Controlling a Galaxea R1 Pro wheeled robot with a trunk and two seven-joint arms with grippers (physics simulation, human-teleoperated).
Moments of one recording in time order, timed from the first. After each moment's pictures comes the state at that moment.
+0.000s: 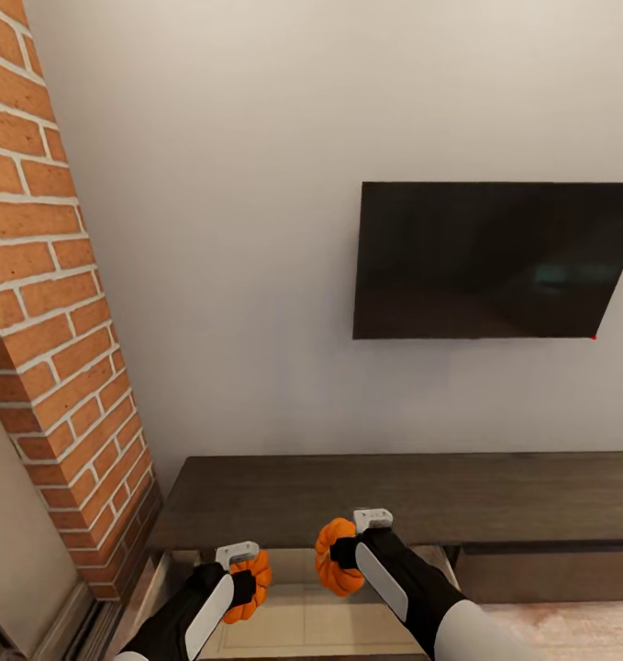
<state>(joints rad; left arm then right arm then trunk) -0.46 -0.07 -0.29 -0.63 0.53 0.50 0.39 -0.59 0.08 0.61 -0.65 -0.67 0.54 -0.40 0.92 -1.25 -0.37</state>
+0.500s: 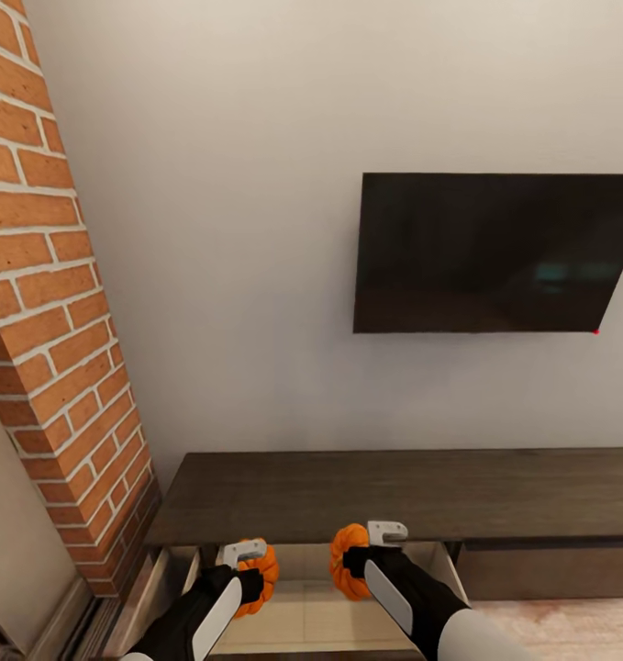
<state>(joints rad) -0.46 -0.08 -0.33 -0.63 0.53 0.46 0.39 -0.59 0.08 0.61 -0.51 -0.69 0.35 -0.40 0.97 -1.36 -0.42</state>
